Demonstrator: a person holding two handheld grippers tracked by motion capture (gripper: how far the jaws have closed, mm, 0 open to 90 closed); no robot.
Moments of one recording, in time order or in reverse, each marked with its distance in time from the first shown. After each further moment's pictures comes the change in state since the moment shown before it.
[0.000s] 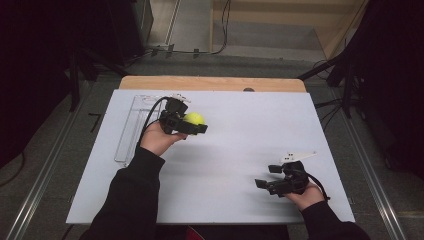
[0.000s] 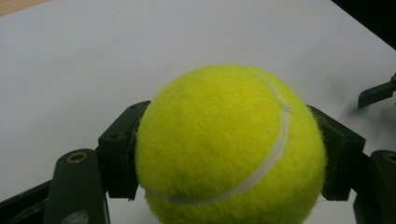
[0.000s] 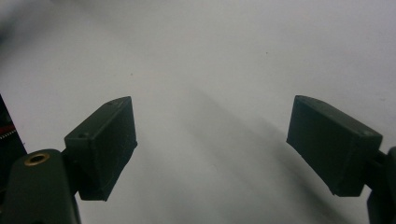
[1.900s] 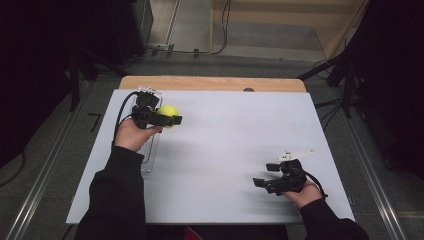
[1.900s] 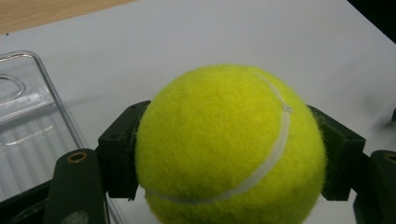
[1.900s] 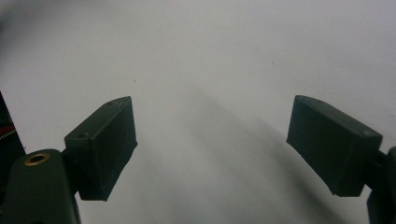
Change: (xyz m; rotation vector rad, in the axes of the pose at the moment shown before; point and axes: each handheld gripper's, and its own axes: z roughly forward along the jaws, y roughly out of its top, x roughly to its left) left arm 0.045 -0.017 -0.050 -0.043 0.105 -0.110; right arm 0.001 0.006 0.004 -0.002 0.009 -0.021
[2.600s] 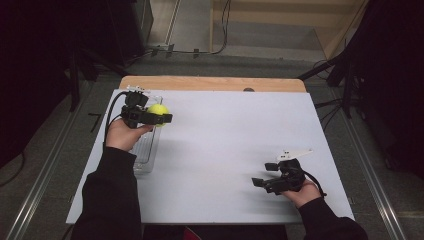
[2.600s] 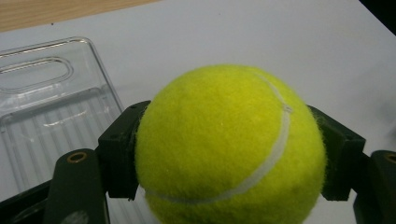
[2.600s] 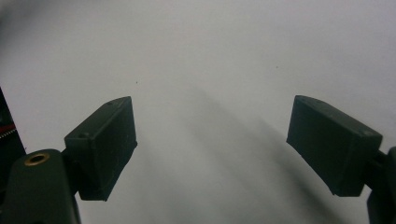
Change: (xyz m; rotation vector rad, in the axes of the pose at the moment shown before) left arm 0.019 -0.007 -0.012 -0.019 0.048 -0.053; right arm 0.001 0.002 0.002 0.001 0.008 -0.010
